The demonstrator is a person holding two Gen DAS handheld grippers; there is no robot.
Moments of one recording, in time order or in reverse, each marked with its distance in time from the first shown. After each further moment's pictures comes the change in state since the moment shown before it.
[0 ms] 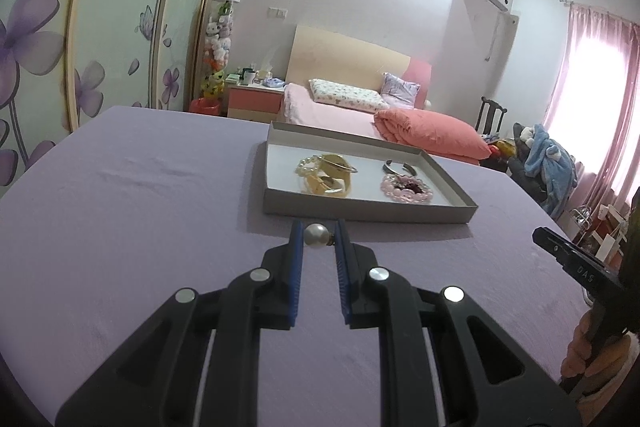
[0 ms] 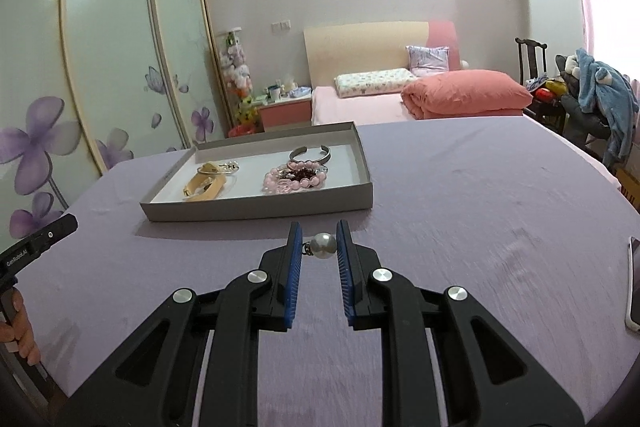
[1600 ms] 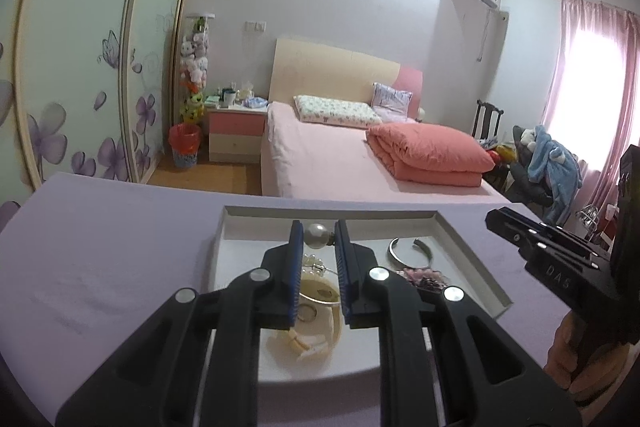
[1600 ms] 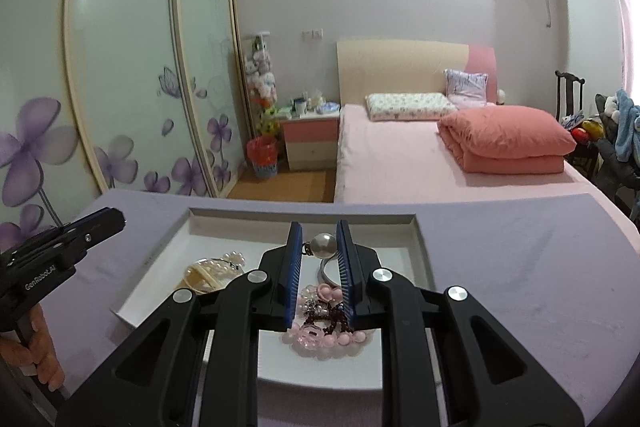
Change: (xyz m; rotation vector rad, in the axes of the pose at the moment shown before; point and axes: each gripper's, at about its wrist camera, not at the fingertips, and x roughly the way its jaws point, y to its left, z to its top) left arm 0.155 -0.026 0.116 0.069 -0.026 -0.021; right arm 0.139 0.039 0.105 -0.101 -0.016 0.066
